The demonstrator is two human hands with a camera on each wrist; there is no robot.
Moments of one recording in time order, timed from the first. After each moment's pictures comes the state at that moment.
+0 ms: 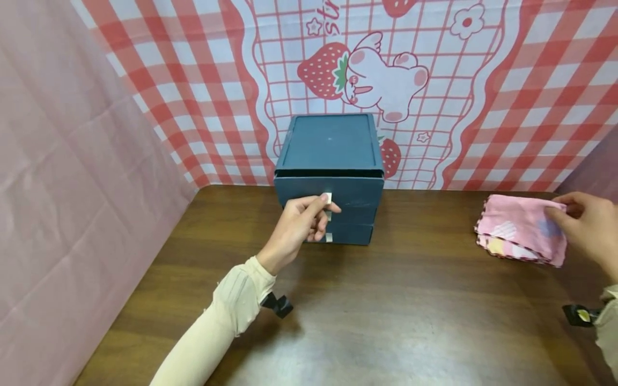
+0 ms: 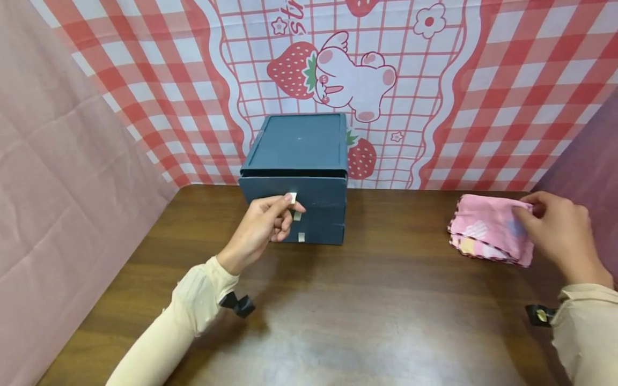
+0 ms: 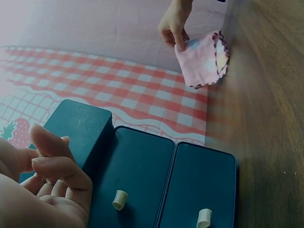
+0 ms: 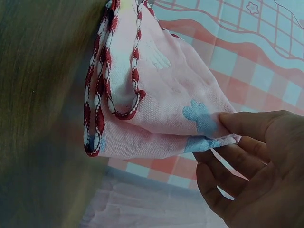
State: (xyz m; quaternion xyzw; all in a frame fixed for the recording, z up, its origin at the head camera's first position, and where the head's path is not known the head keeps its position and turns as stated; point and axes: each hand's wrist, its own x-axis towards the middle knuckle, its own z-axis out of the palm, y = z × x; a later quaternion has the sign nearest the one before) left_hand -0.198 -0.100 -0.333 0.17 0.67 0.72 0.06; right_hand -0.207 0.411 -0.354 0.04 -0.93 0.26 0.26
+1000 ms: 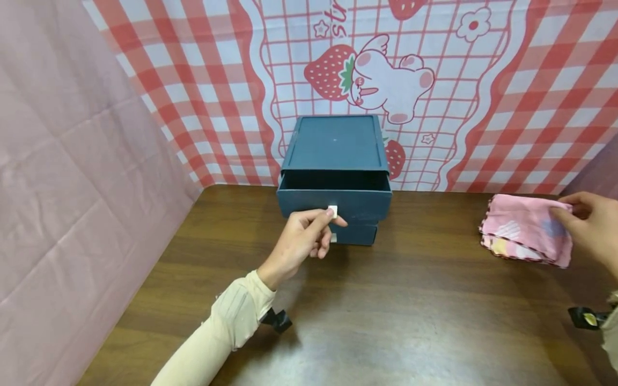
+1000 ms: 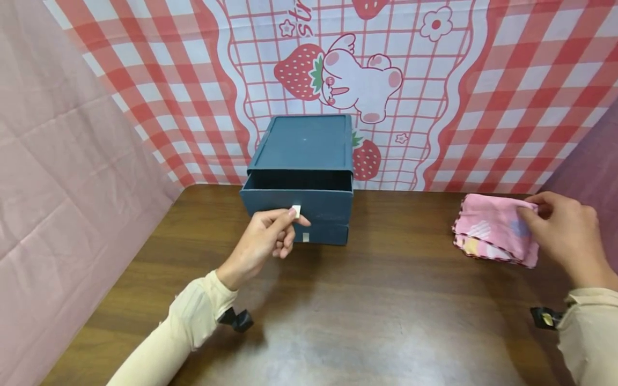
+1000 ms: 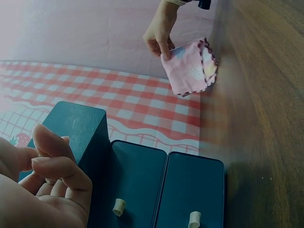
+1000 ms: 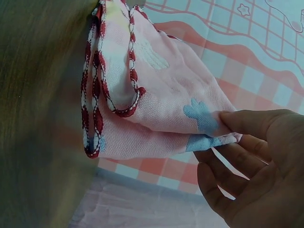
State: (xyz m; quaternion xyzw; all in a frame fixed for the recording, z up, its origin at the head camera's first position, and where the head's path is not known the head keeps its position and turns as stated) left_hand -0.174 -0.104 -0.337 0.18 0.69 0.70 0.05; right_hand -0.201 0.399 -0.347 0.04 -0.92 0.28 0.27
